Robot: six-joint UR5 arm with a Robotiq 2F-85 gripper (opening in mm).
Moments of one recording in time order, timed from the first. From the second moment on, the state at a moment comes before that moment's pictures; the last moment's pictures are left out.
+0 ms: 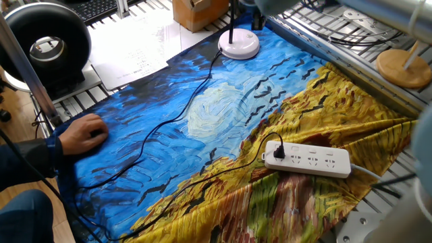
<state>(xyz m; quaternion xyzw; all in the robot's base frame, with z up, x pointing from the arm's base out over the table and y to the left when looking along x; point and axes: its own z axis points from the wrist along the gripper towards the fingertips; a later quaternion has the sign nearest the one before) 0.621 -0.198 0.178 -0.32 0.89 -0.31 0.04</state>
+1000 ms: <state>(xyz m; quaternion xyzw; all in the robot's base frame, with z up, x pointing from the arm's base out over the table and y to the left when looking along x) 0.692 -0.264 0.119 -0.43 0.83 -0.35 0.09</state>
